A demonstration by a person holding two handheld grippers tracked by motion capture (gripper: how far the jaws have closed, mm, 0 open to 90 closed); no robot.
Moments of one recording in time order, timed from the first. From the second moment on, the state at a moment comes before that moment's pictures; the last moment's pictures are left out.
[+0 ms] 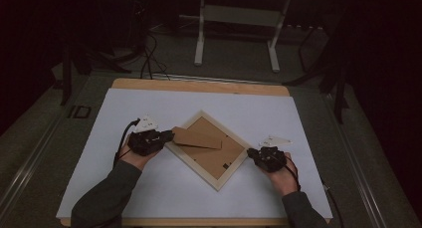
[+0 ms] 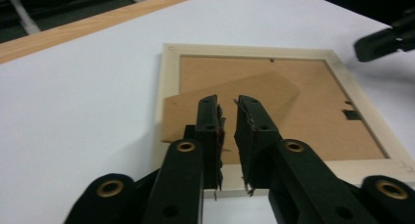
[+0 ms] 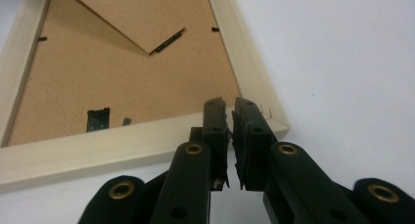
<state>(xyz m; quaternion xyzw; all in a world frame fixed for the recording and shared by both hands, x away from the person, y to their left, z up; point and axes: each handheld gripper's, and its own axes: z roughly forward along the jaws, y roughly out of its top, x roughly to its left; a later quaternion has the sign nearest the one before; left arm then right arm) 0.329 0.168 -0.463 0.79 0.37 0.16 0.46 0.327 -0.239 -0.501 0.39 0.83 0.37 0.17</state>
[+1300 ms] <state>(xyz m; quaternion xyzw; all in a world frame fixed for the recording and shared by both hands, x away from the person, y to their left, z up) 0.390 0.184 -0.504 0.78 0.44 0.15 0.42 0.314 -0.242 -0.512 0.40 0.82 0.37 0.17</state>
